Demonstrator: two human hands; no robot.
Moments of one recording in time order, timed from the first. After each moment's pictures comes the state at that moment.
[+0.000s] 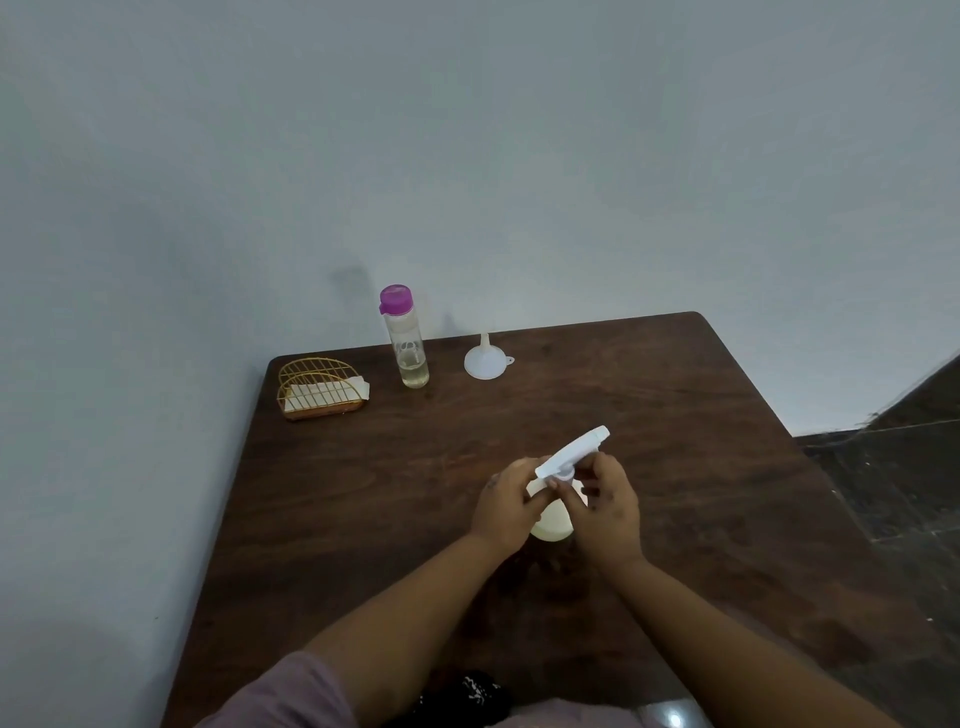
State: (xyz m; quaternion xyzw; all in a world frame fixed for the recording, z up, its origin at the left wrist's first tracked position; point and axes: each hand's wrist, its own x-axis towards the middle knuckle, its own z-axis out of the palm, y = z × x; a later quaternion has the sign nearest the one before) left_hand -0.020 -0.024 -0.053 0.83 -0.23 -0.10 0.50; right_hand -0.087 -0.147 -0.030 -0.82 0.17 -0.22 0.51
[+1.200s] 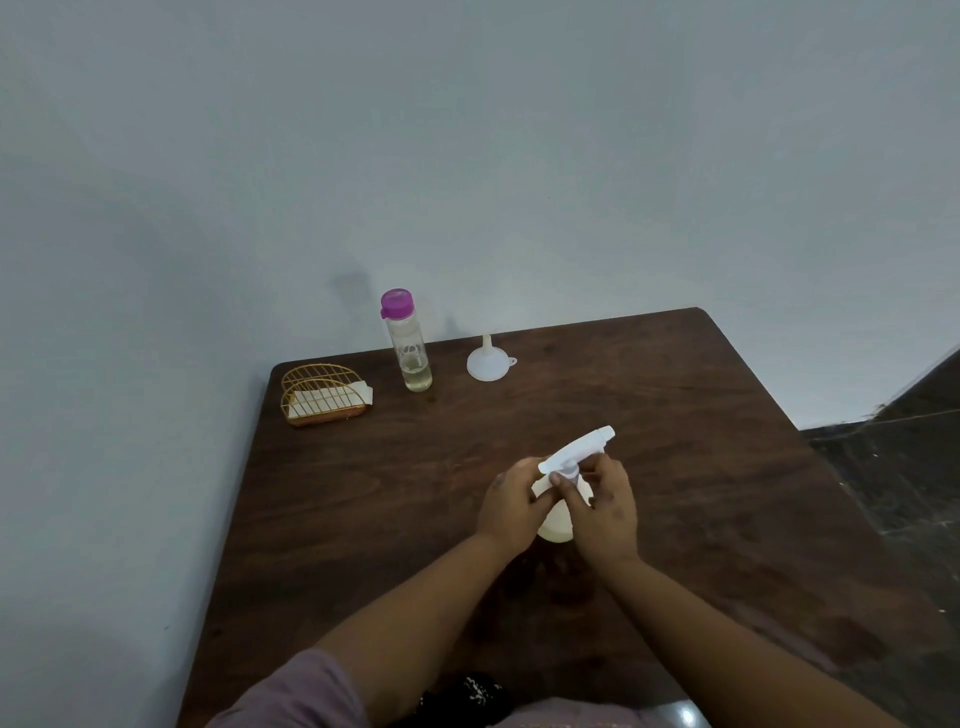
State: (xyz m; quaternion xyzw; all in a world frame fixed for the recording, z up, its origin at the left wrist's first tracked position) left_hand -0.021 -0.024 -0.039 0.84 -0.22 -0.09 0.48; right_hand -0.082 -0.137 -0.038 -0.79 0.23 -0.21 0.52
